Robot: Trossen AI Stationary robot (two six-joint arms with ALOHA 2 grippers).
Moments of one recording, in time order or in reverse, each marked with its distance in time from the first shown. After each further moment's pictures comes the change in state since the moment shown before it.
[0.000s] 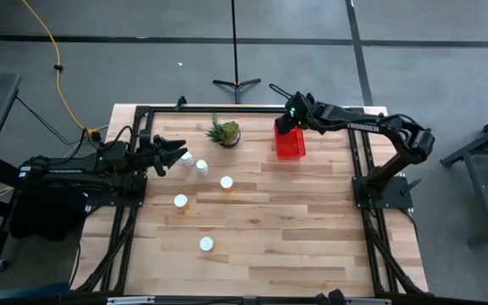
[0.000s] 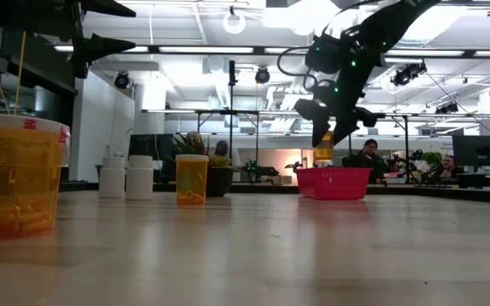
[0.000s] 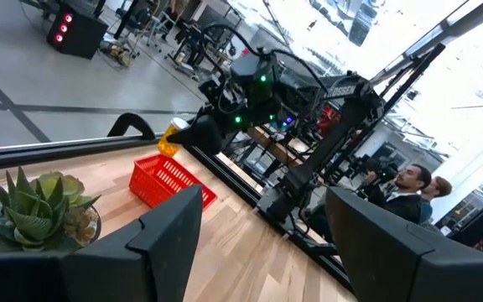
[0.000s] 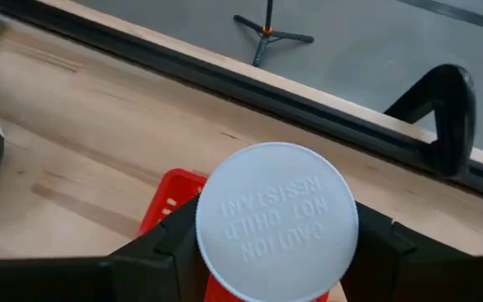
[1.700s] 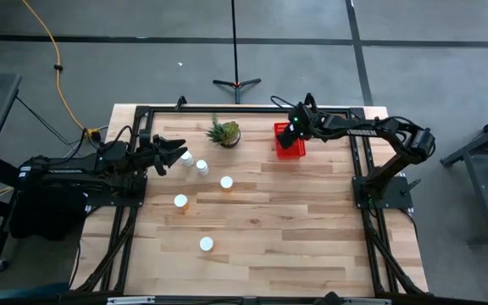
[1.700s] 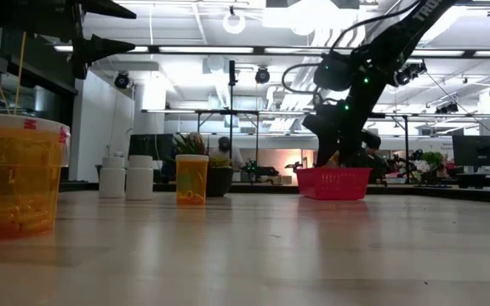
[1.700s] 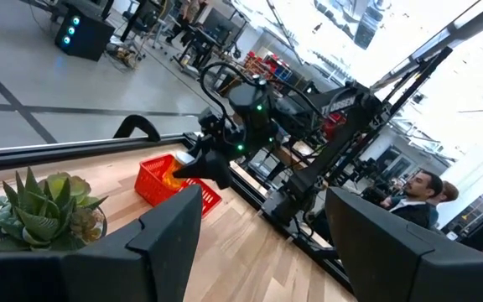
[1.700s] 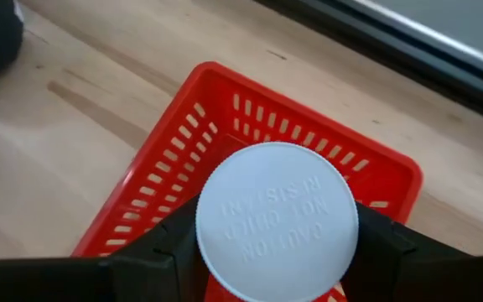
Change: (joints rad) left arm 0.000 0.000 0.000 -0.003 -0.018 -0.004; right arm -0.012 0.001 -0.170 0.148 -0.185 -0.105
